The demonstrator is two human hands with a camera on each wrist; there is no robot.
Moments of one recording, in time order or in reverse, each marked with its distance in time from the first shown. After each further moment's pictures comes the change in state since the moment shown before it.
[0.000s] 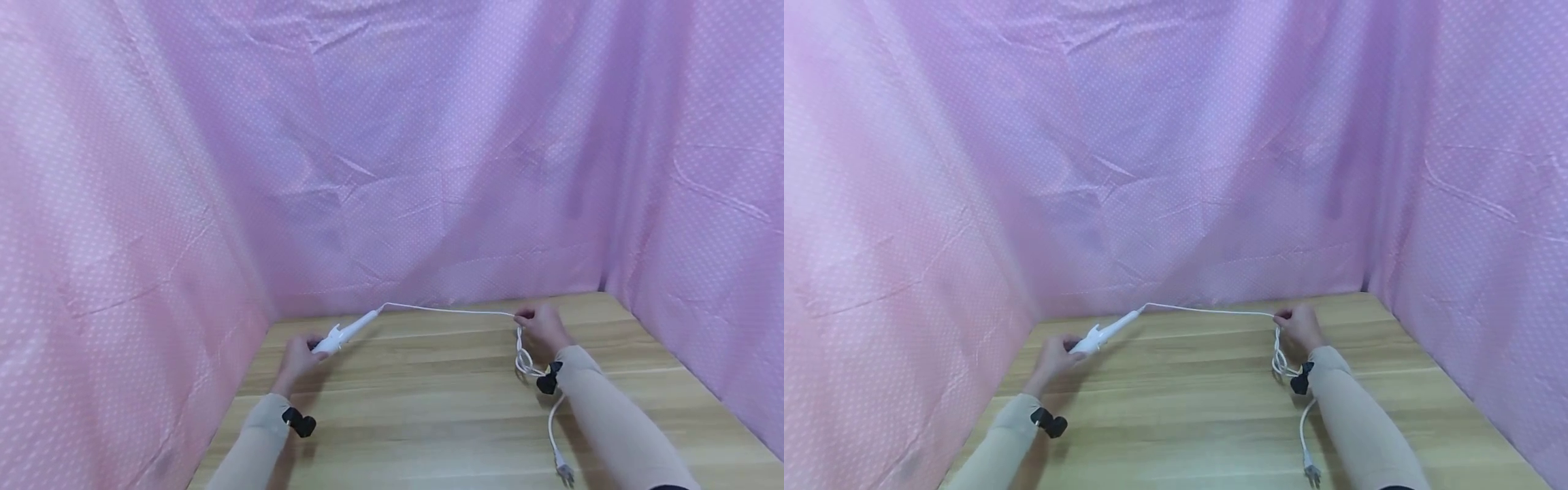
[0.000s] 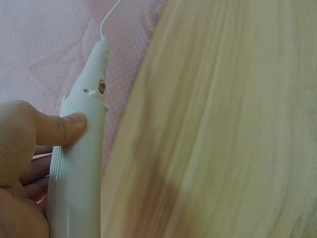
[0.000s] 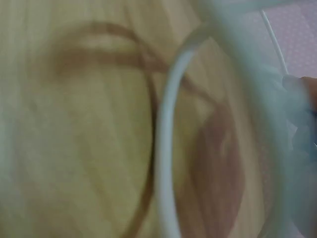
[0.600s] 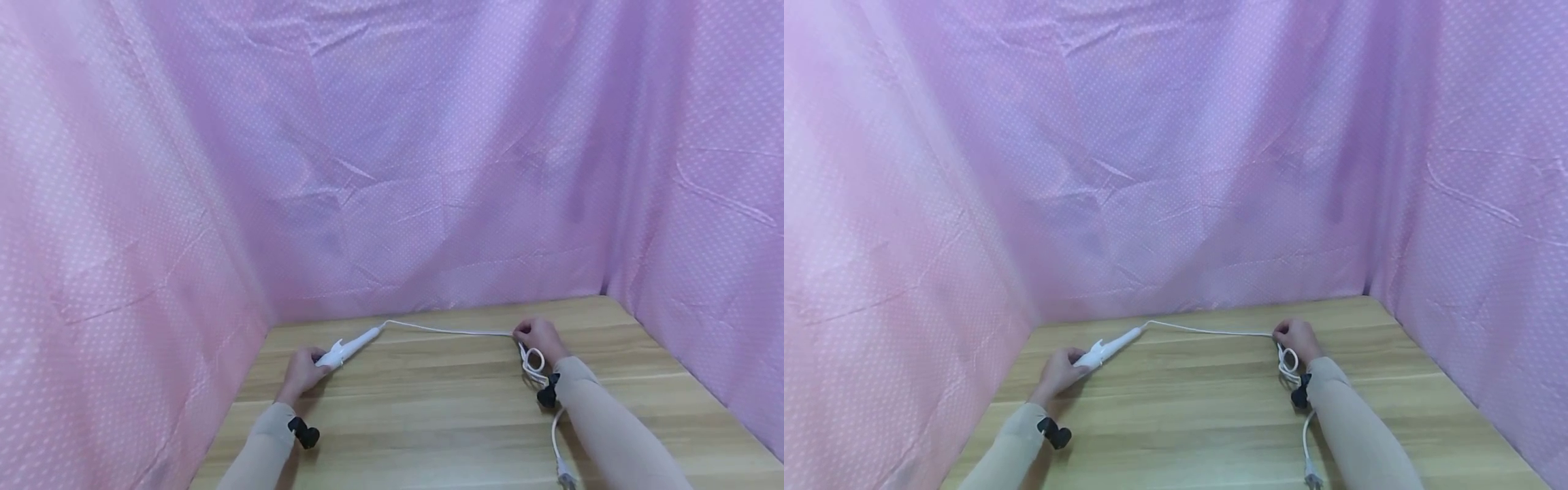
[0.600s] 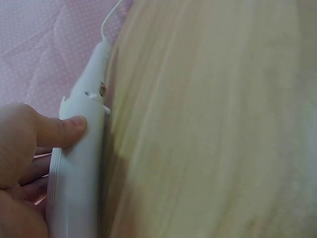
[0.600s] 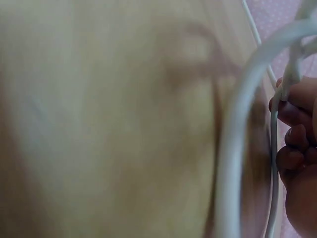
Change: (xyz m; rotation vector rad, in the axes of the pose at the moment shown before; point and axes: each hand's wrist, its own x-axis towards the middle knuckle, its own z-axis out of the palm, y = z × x) left_hand 0.001 -0.019 0.023 0.063 -0.020 -0.059; right_hand 0.000 0.016 0.014 -0.346 0.031 -0.113
